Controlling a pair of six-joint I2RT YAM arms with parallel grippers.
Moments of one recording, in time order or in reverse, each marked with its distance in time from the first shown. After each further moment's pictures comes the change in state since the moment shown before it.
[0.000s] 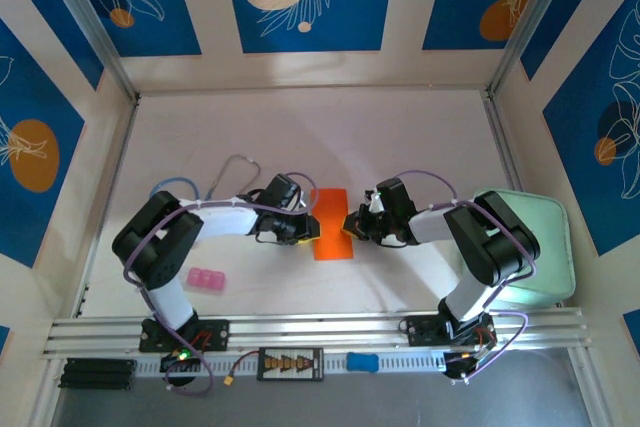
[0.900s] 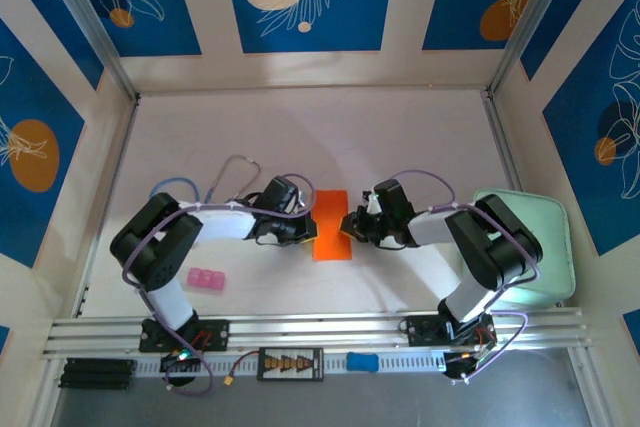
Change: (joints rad) left arm 0.000 -0.027 -0.056 0.103 0.000 -0.060; right arm 0.037 -0.043 -0.014 -0.009 0.035 -0.023
